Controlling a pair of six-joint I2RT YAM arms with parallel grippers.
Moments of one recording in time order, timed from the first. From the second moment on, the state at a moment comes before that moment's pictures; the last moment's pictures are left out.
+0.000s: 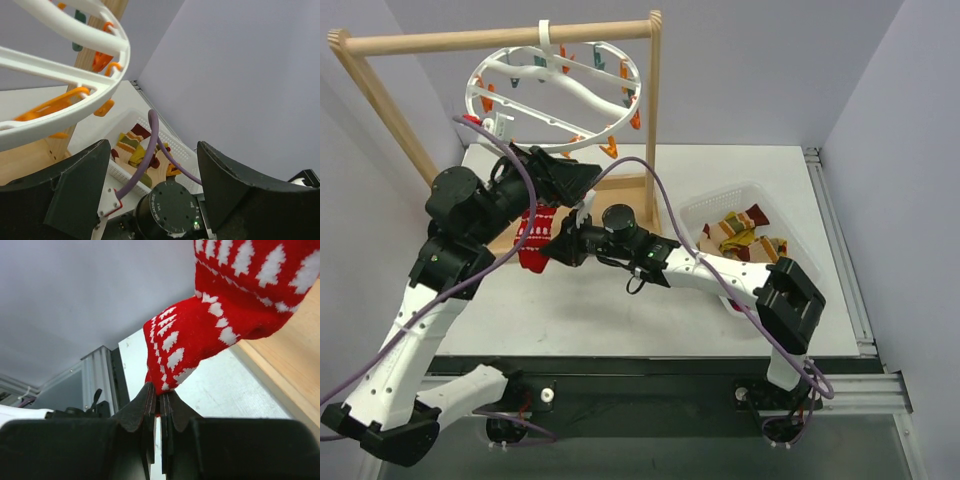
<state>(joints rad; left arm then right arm) -0.47 1.03 1.34 -0.18 0.23 -0.62 1.00 1.81 1.33 0.37 -0.30 0.38</state>
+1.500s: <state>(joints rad) -0.34 0.98 1.37 -0.40 0.06 -0.72 0.82 1.31 1.29 -0.01 -0.87 0.59</state>
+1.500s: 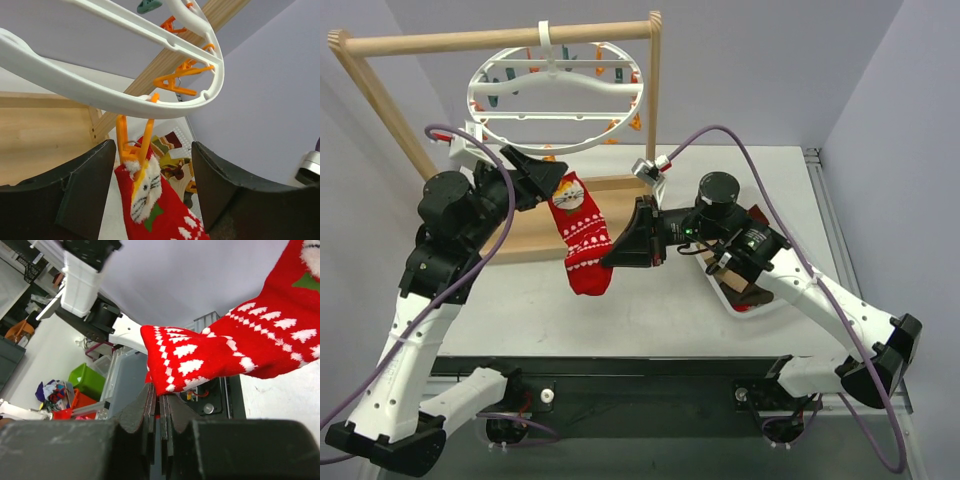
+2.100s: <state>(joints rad) -0.33 1.02 1.28 -0.17 0.14 -0.73 0.80 1.28 1.28 0.01 -0.92 0.63</state>
